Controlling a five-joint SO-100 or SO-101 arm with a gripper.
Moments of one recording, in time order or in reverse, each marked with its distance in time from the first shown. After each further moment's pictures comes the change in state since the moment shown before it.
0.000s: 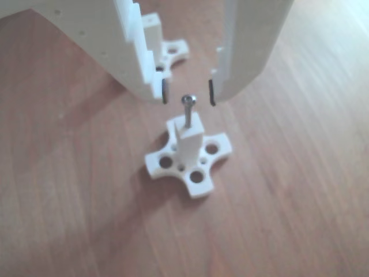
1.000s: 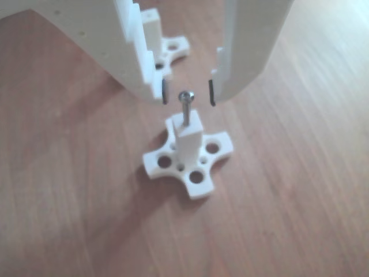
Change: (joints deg) arm -0.5 -2.3 0.0 -1.1 0.0
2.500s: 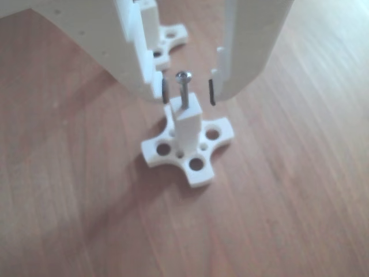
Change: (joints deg) arm 1.0 -1.3 0.0 -0.9 0.0
